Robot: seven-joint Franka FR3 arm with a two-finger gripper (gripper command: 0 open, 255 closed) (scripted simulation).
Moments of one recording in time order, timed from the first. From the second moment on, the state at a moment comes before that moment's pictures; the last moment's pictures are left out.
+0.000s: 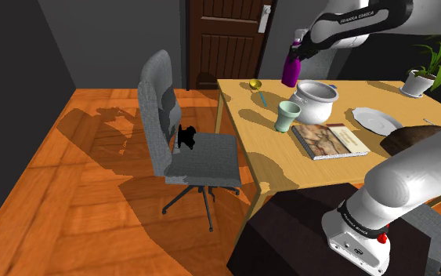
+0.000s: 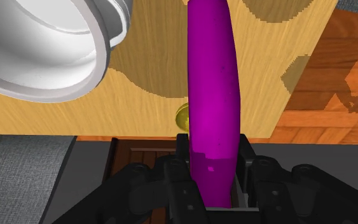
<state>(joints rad) -0.37 -0.18 -0.13 -2.22 -0.08 2.59 0.09</state>
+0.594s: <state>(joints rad) -0.37 -0.21 -0.13 -2.13 -0.08 2.47 0.08</state>
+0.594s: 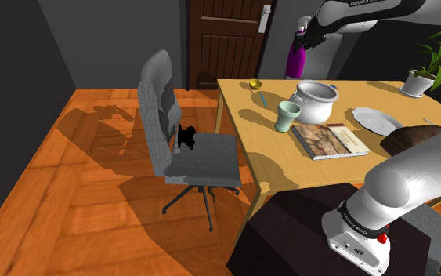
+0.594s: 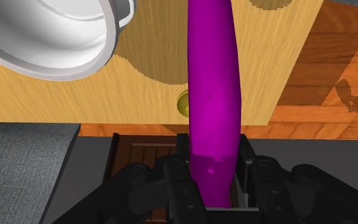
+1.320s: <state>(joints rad) -0.37 -0.21 -0.15 -2.00 -0.05 2.34 0.04</state>
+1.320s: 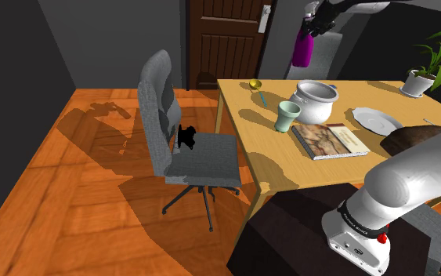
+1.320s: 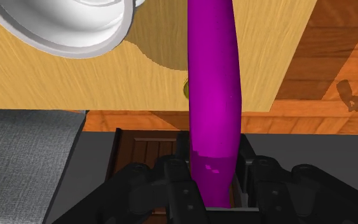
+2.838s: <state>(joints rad) -0.63 0.25 -0.44 -1.44 0.42 2.13 -0.64</state>
